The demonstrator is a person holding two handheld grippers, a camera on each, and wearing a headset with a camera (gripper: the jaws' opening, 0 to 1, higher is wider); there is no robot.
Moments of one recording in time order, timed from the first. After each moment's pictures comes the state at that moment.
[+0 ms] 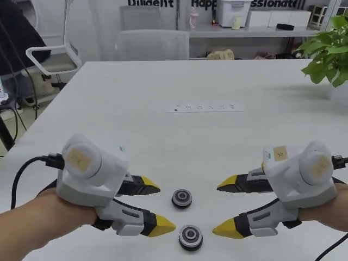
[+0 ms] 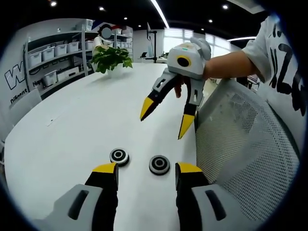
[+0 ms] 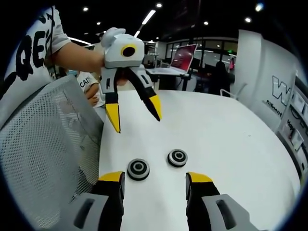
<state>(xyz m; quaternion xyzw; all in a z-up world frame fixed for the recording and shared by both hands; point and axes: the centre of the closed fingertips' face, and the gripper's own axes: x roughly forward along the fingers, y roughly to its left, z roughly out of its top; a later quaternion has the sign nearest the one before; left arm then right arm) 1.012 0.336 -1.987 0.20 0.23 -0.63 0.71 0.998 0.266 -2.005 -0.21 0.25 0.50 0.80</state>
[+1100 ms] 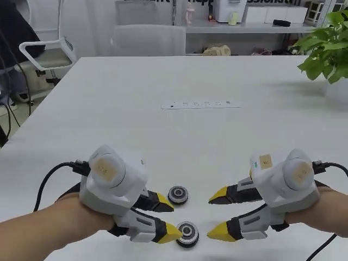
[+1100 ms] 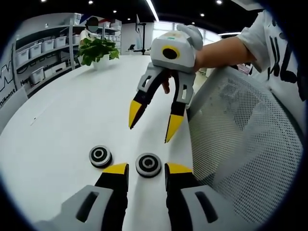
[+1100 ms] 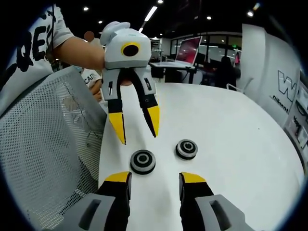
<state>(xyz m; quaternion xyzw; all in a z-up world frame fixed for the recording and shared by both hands) 0.996 0.310 -2.021 0.22 0.25 -0.66 0.67 0.994 0.268 -2.032 -0.21 0.27 0.52 0.78</state>
